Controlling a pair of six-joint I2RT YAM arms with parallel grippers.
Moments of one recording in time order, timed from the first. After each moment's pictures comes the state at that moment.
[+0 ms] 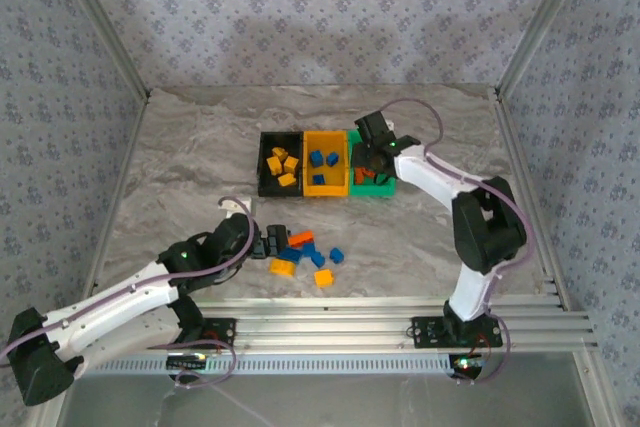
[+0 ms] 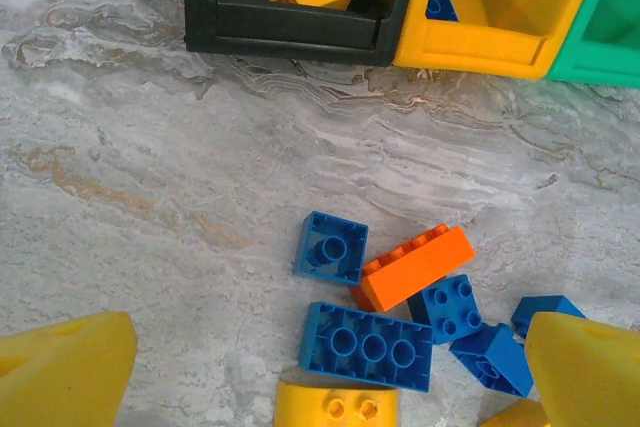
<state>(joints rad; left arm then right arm) -0.93 0.80 0.55 -0.53 -0.35 -0.79 0.48 1.81 1.33 -0.49 0.23 0.54</state>
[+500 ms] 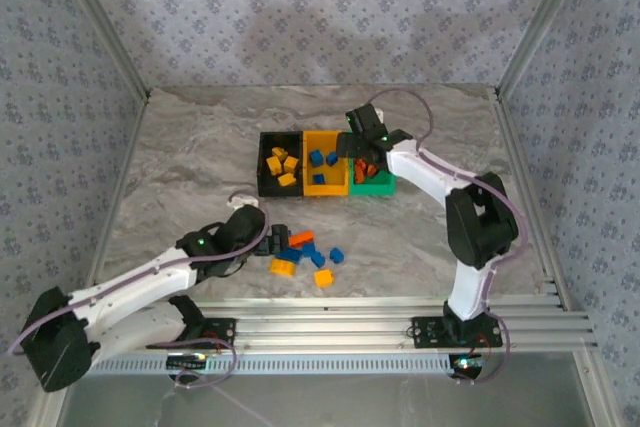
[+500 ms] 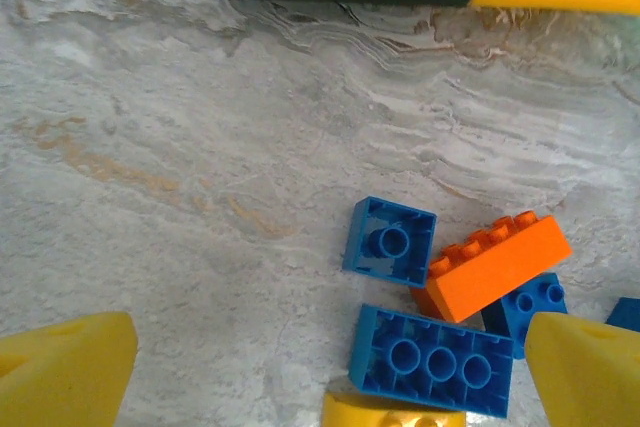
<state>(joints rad) -0.85 1.01 0.57 -0.49 -0.29 -0.72 0.54 1.80 1.38 -0.44 0.25 0.50</state>
